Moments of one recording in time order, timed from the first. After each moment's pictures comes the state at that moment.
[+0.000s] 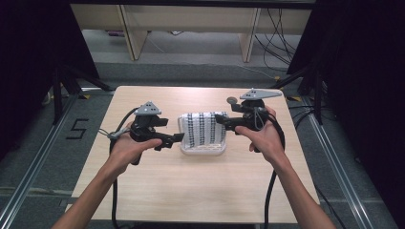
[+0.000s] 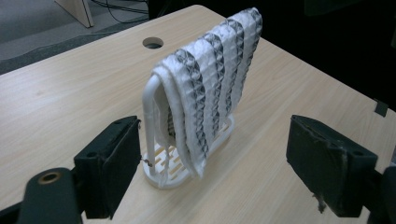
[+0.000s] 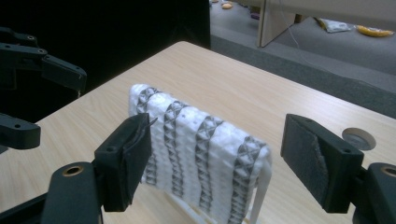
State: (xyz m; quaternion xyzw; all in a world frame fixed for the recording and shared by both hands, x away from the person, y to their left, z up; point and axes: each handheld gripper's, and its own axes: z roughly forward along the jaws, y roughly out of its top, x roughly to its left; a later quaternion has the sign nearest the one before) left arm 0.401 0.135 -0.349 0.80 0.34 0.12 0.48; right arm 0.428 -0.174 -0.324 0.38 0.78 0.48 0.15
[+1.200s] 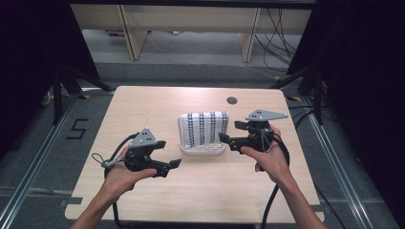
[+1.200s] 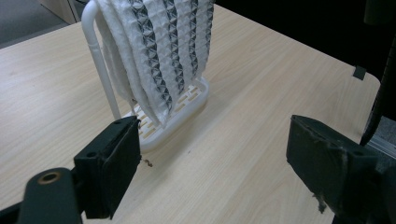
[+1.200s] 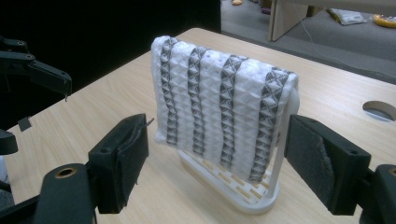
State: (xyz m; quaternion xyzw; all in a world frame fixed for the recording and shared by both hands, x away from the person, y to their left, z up) left arm 0.345 0.140 -0.379 0.81 0.31 0.13 0.48; right arm 0.394 -0.189 -0.355 0.36 0.78 0.49 0.13
